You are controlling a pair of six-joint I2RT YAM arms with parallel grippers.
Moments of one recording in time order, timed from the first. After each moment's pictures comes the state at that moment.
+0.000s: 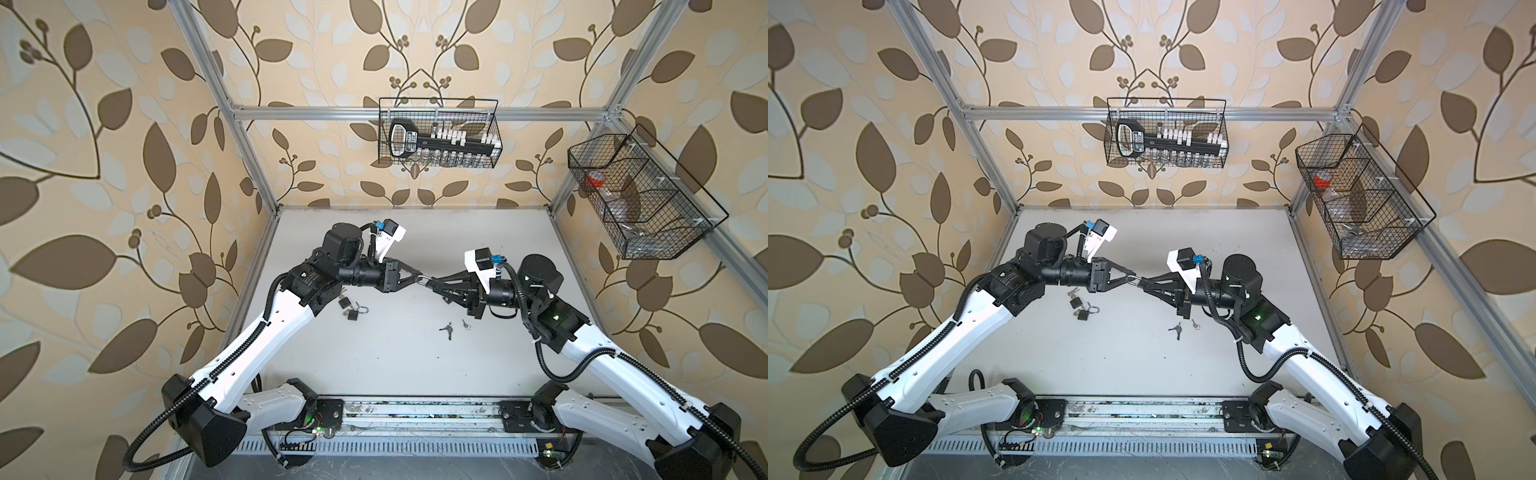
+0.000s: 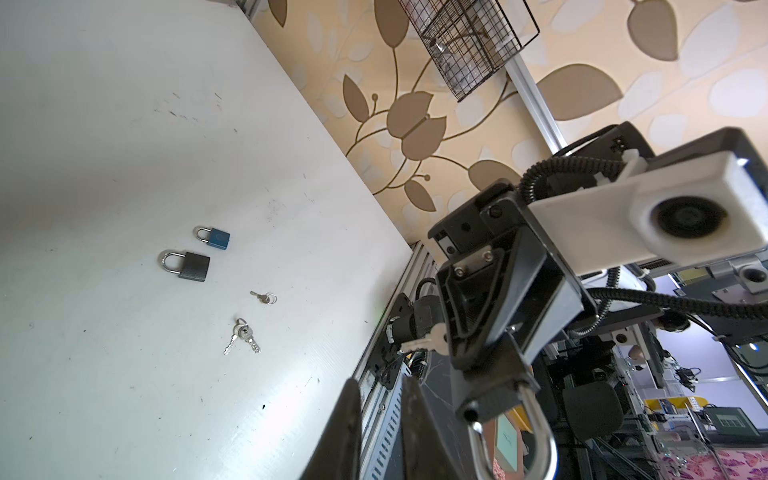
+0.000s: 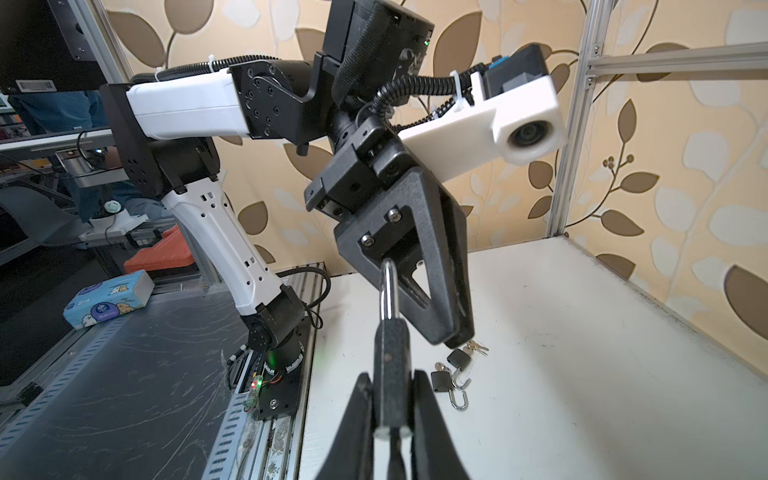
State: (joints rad) left arm -0.55 1.16 1.20 -0.48 0.76 -0.50; right arm 0.58 0.98 0.82 0.12 -0.77 0.04
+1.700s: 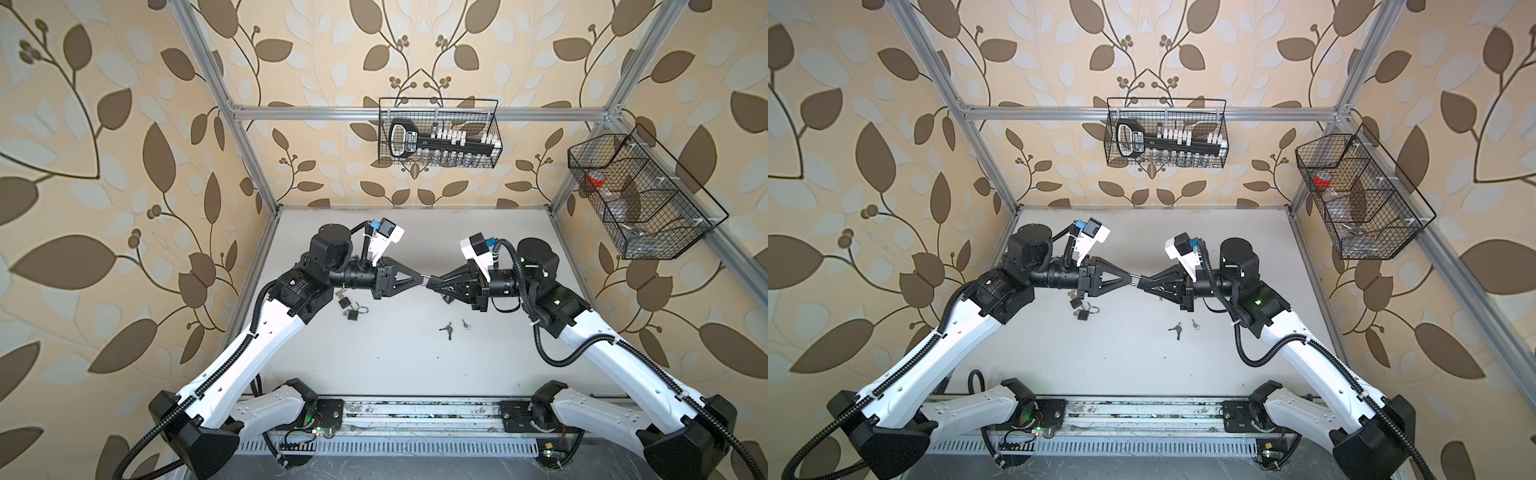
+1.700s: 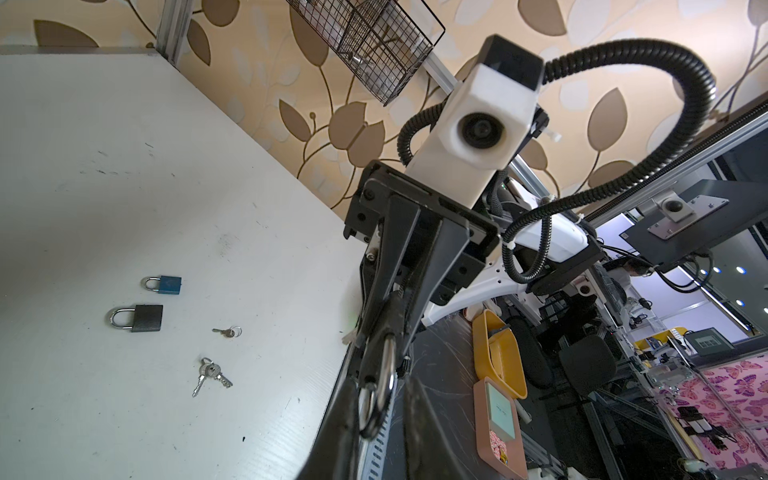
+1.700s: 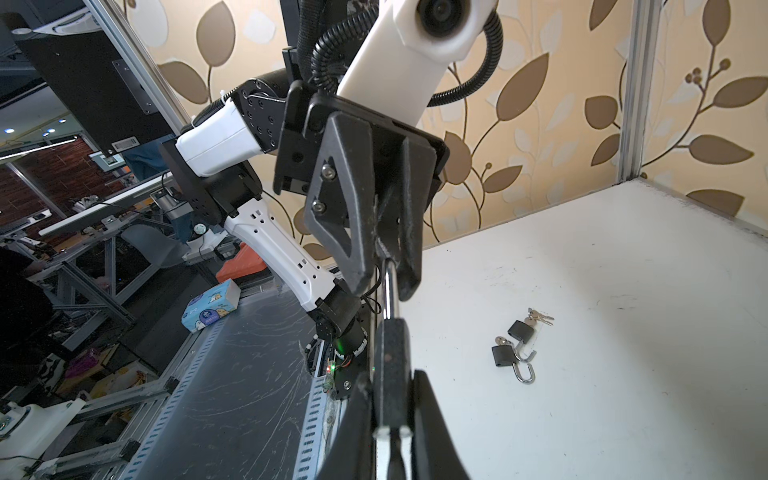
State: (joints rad) left arm -0.55 1.09 1.19 -0.40 0.91 -0.45; right arm 0.52 1.06 0.95 -0.04 -0.95 0.18
